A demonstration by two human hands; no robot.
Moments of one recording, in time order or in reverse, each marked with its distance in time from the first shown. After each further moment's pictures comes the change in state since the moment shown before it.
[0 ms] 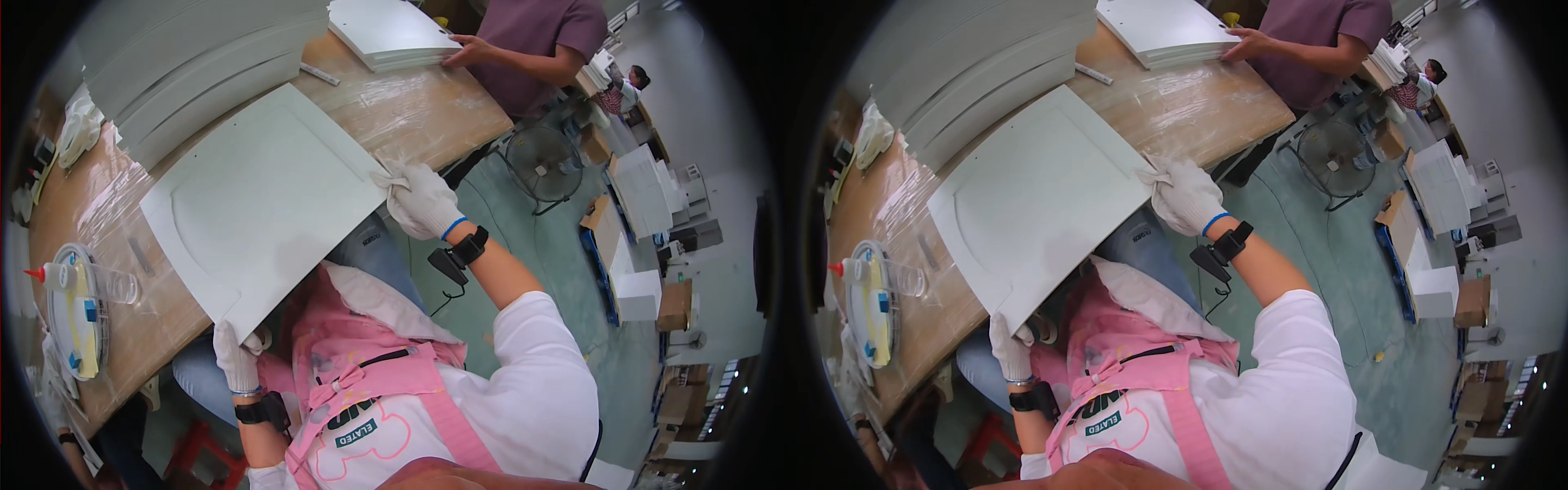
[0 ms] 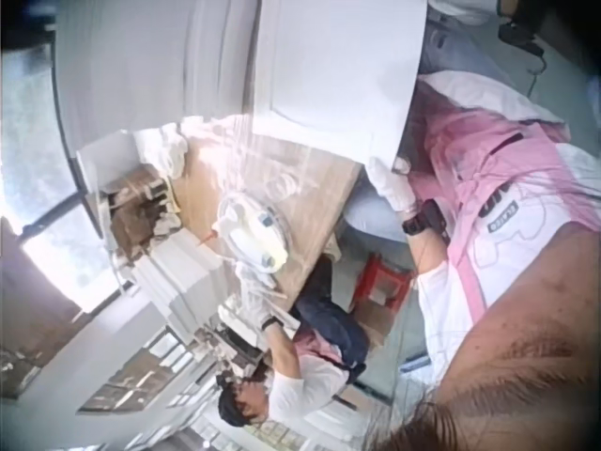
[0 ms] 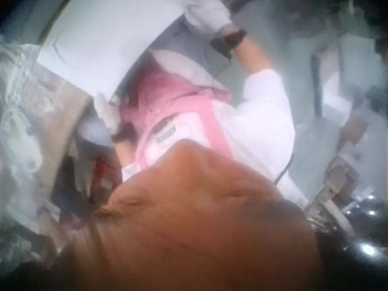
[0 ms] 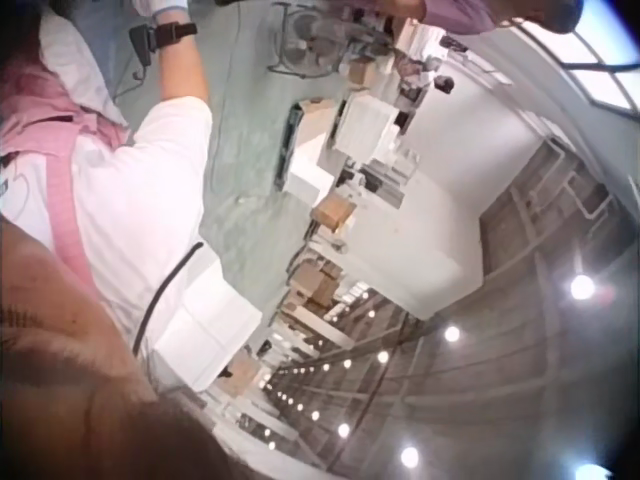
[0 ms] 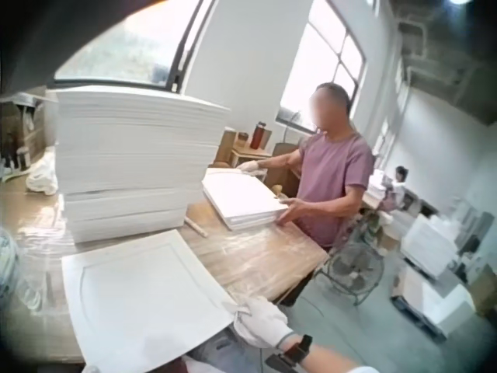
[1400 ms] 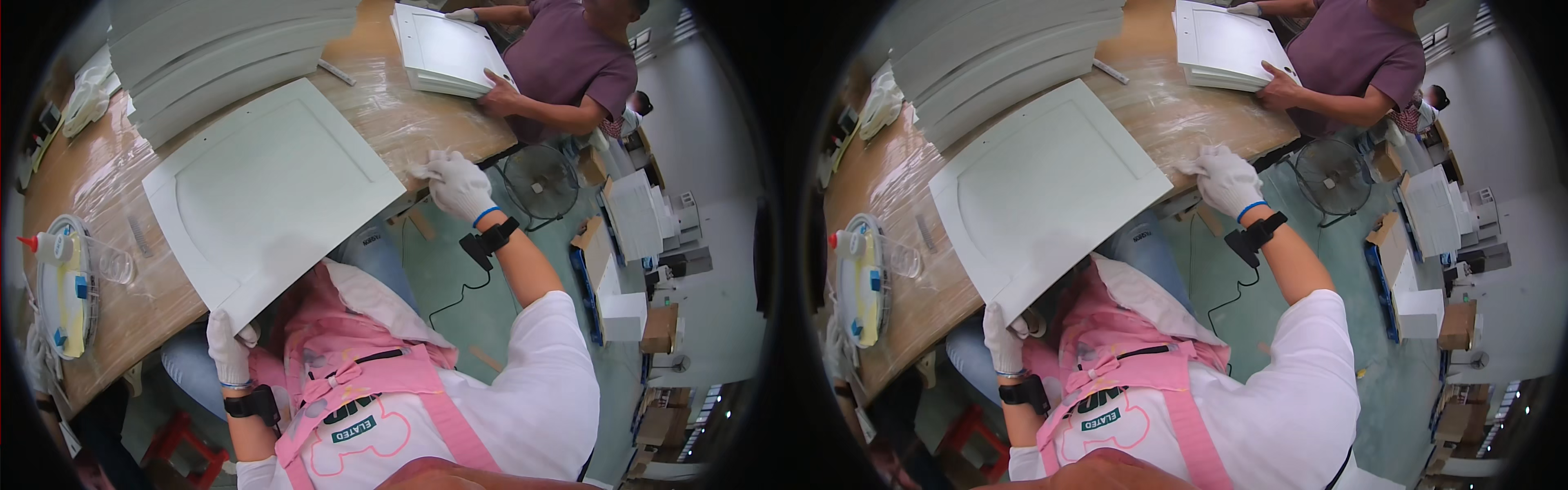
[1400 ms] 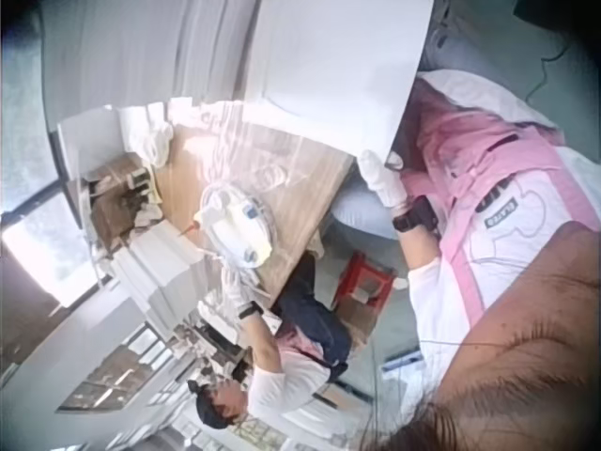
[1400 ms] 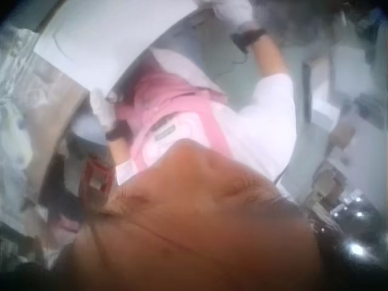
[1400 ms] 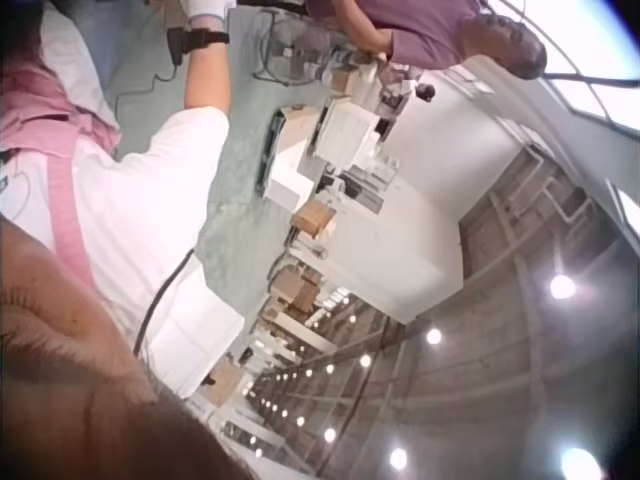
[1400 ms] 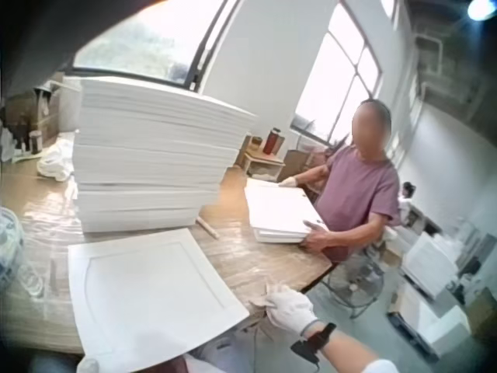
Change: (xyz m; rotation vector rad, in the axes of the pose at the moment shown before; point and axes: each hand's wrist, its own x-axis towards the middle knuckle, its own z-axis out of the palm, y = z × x) left_hand 0.005 -0.010 -0.013 -0.064 -0.032 -0.018; right_hand 0.020 0.035 -0.040 -0.346 -0.012 -0.135
